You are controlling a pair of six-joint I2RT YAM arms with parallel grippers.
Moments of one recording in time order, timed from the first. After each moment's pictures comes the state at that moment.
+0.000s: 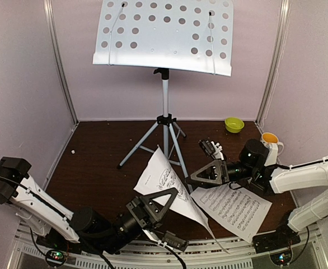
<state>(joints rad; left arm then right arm) -1.72 1.59 0.62 1.46 -0.69 2.09 0.77 1.32 0.51 0.85 -0.95 1.06</state>
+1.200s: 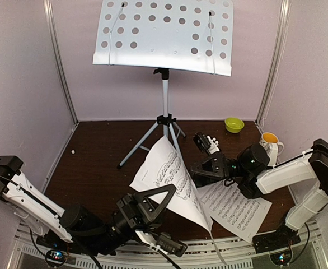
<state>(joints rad) -1.76 1.53 0.67 1.47 -0.64 2.09 0.83 1.52 0.55 1.44 -0.96 1.47</state>
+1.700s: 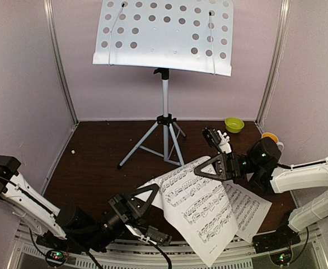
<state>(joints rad) -1.74 1.46 0.51 1.47 -0.77 2.09 0.82 1.32 0.55 1.23 -0.99 1.34</state>
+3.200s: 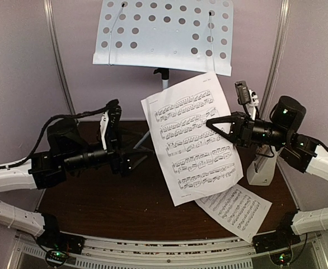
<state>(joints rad) -1.04 1.02 0.81 0.20 0.17 -0.14 0.71 1.01 0.93 0.17 -0.65 0.45</state>
